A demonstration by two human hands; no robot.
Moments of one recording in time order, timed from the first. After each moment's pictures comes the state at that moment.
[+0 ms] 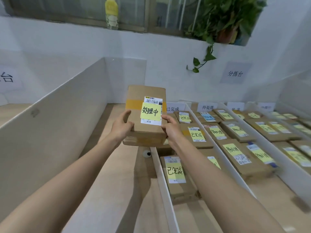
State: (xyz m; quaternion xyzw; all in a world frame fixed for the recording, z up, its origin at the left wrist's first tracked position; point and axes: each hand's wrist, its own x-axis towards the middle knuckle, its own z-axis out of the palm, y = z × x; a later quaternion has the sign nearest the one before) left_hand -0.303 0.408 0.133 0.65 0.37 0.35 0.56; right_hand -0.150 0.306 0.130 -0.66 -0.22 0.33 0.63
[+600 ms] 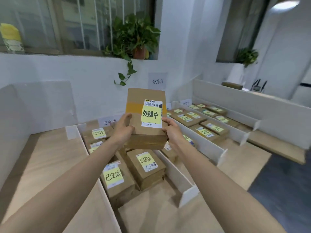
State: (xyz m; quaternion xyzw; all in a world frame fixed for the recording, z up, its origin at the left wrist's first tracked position) left_hand -0.175 0.184 0.211 0.76 0.18 0.26 0.57; right_hand -0.072 0.041 0.200 -0.68 -0.11 0.14 0.71
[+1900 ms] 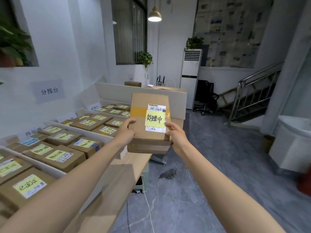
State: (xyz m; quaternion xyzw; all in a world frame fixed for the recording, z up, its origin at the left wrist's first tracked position) left_hand -0.090 -0.234 0.216 0.81 -0.06 0.08 0.58; right_hand -0.126 -0.426 0.215 -0.66 0.06 -0.08 0.75
